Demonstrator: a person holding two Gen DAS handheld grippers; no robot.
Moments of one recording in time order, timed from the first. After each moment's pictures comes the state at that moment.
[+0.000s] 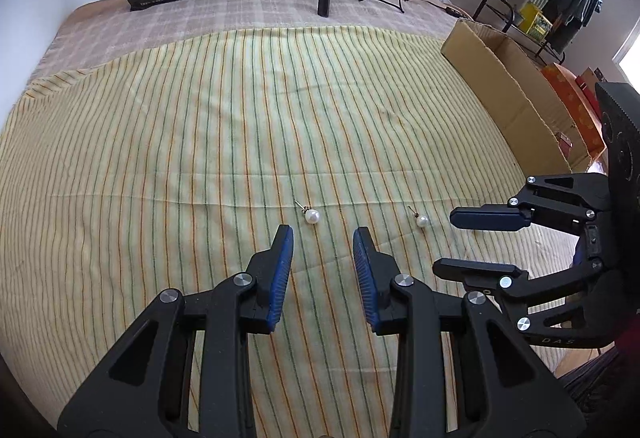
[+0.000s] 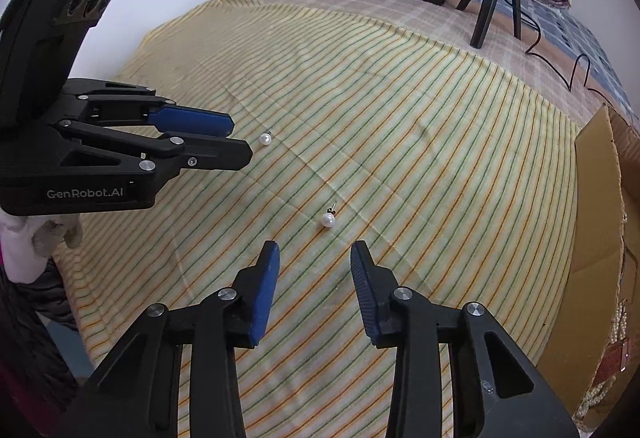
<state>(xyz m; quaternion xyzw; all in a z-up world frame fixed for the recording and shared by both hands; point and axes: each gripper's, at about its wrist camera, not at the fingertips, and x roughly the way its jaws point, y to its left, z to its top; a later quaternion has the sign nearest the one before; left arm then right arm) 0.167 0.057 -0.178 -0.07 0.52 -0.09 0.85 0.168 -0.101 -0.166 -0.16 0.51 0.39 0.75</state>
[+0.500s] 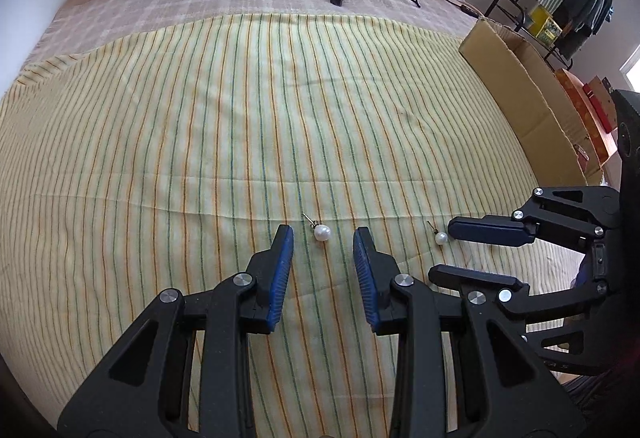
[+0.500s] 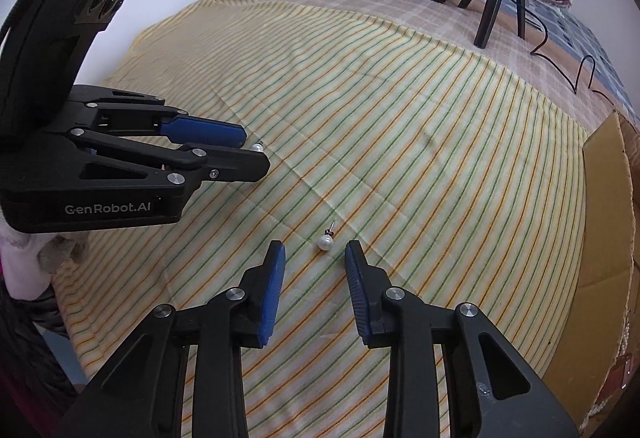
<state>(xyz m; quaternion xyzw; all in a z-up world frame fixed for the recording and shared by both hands) 0.187 0.060 -0.196 -0.09 0.54 -0.08 0.84 0.180 -0.091 -0.173 -0.16 0.51 0.38 0.75</state>
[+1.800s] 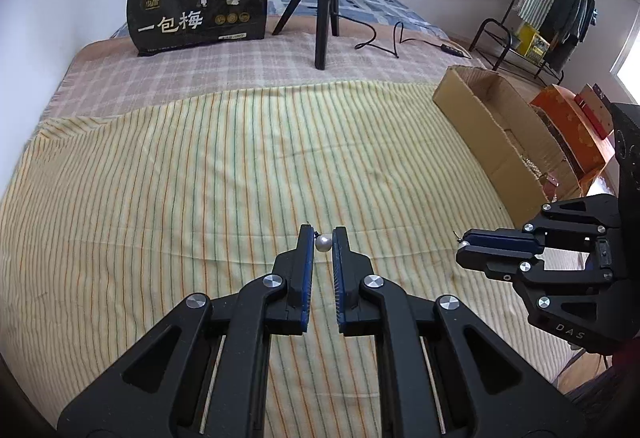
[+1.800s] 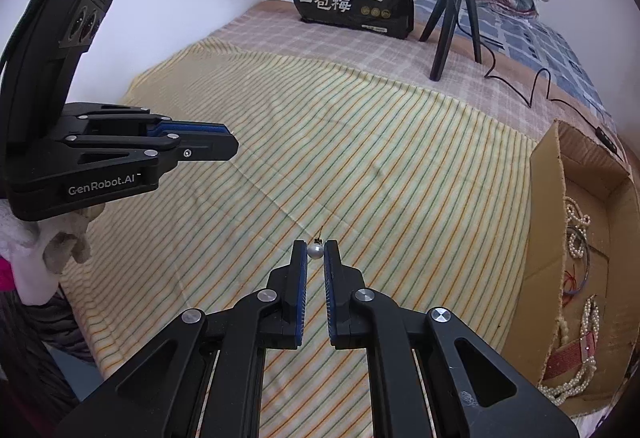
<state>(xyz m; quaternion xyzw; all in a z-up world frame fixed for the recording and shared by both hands) 0.175 0.051 -0.137 -0.06 0.47 -0.08 0.88 0.178 -0.124 -0.125 -0.13 0.47 0.36 0.80</state>
